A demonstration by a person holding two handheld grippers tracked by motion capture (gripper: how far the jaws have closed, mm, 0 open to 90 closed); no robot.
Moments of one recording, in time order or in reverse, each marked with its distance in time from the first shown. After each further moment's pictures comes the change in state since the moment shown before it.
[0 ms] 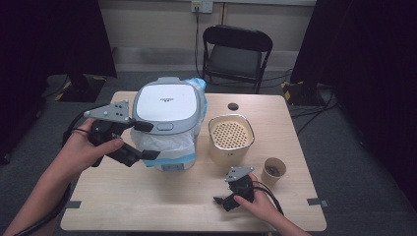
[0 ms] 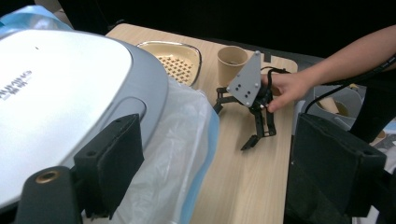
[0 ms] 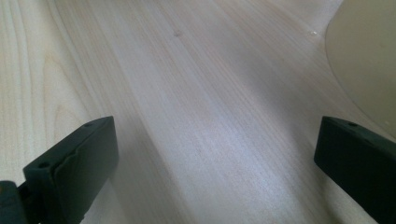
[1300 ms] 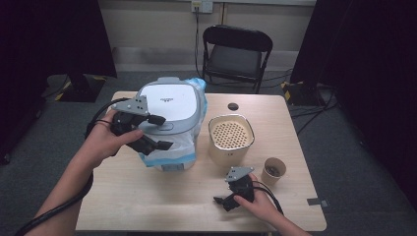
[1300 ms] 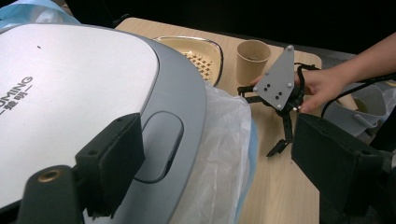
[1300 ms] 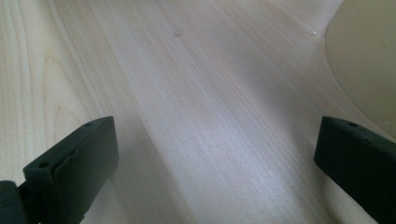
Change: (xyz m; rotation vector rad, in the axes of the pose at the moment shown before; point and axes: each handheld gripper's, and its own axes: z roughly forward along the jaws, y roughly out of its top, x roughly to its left) left arm 0.029 0.002 0.040 0.030 0.018 0.015; right arm 0.000 0.000 0.000 0.001 0.000 0.002
